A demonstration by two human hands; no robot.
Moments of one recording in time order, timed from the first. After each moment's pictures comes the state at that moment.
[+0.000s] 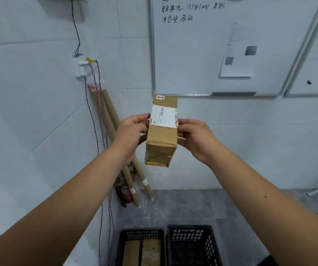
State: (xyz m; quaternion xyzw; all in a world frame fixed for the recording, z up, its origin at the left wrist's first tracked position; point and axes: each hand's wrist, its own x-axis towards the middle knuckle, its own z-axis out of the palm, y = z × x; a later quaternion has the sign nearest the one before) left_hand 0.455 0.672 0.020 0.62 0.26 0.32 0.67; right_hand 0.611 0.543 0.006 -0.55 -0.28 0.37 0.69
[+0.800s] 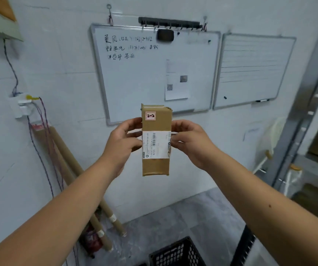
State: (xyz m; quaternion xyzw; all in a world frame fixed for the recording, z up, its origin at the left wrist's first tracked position) left_hand 0.471 0.670 0.064 0.69 0.02 0.26 0.67; right_hand 0.569 0.479 0.071 -0.61 -0.27 0.15 0.73
